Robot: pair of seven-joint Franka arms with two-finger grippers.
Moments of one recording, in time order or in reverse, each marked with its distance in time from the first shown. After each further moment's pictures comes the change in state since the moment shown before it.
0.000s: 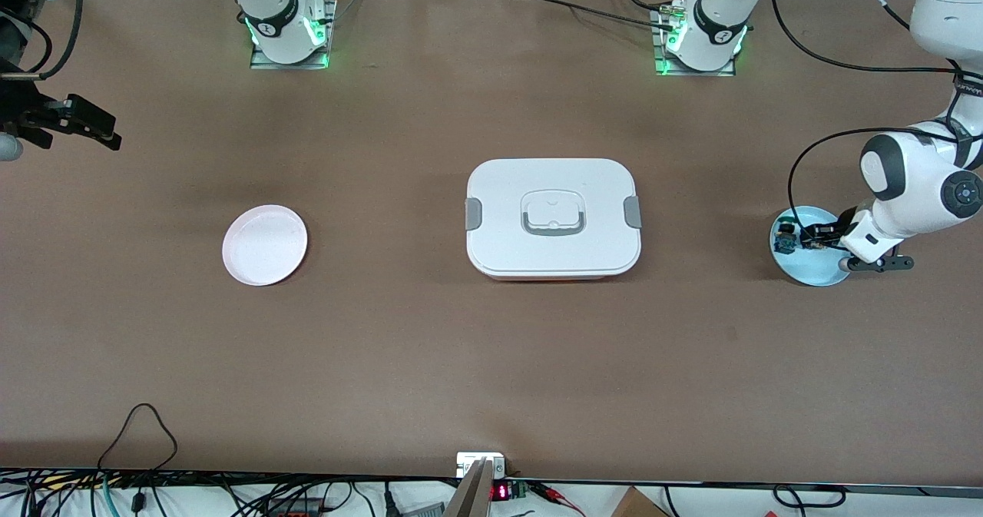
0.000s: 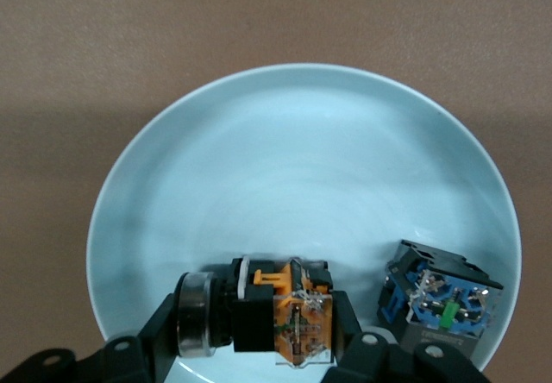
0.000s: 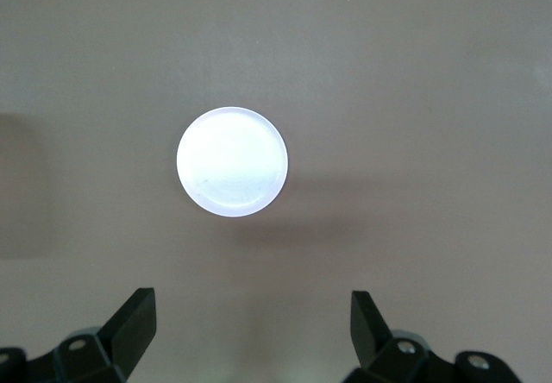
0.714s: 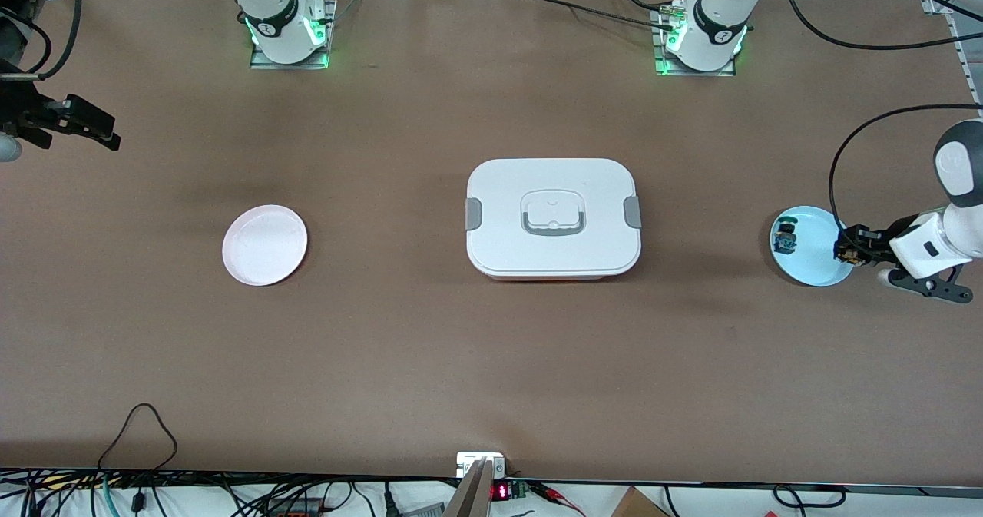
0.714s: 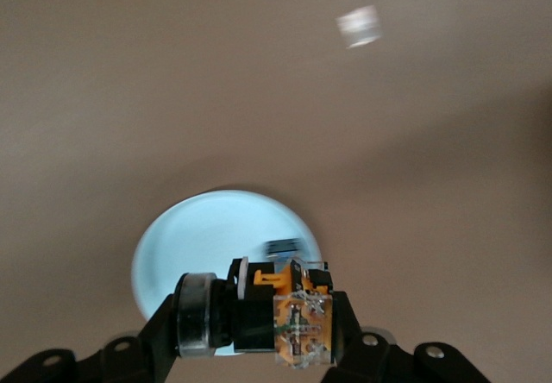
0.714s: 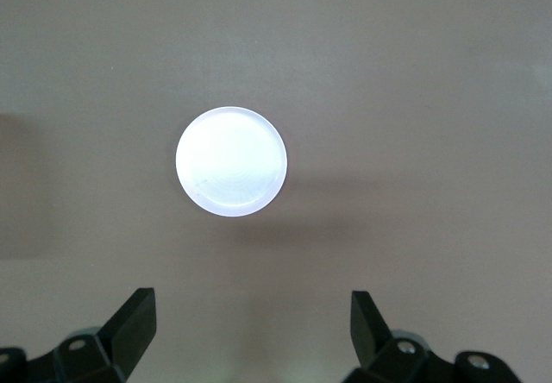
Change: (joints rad) left arm 0.004 -0.097 -0.192 0.405 -0.082 -0.569 0.315; right arm 0.000 0.000 -0.002 0.000 0.000 -0.001 0.000
